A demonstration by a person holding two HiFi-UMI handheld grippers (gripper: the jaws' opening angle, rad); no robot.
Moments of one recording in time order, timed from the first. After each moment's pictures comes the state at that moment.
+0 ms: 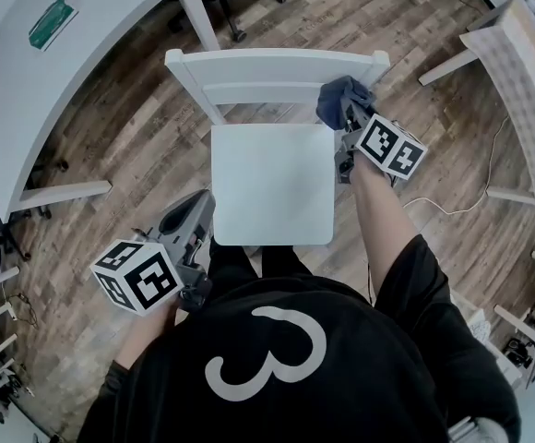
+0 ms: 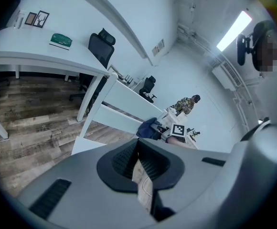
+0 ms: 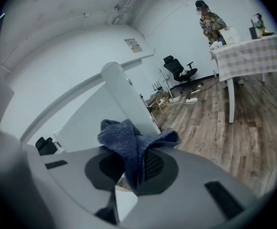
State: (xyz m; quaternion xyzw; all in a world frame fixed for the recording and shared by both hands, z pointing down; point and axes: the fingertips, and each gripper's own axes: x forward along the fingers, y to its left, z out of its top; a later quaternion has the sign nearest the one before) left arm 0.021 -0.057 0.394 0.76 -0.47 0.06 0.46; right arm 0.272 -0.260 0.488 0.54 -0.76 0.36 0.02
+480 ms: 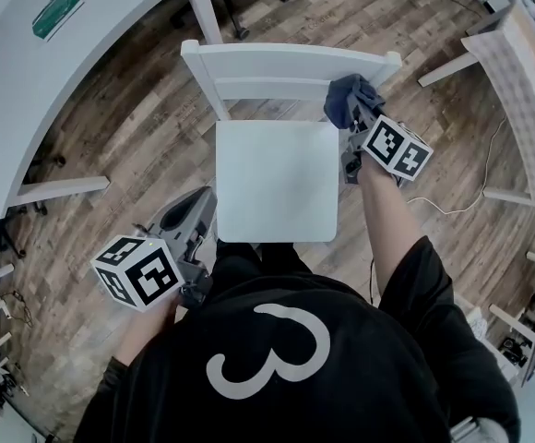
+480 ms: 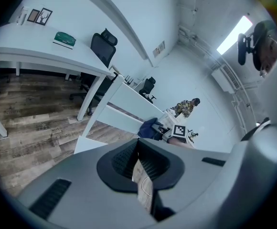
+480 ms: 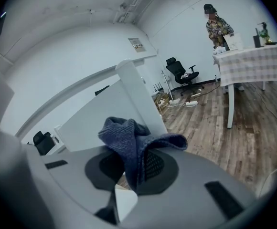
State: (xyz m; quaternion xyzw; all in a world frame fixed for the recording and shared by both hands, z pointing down) left arm -0.003 -0.051 0.398 0.76 -0.46 0.05 0.46; right arm 0.260 -0.252 0.482 0.55 -0.76 0.34 0.04
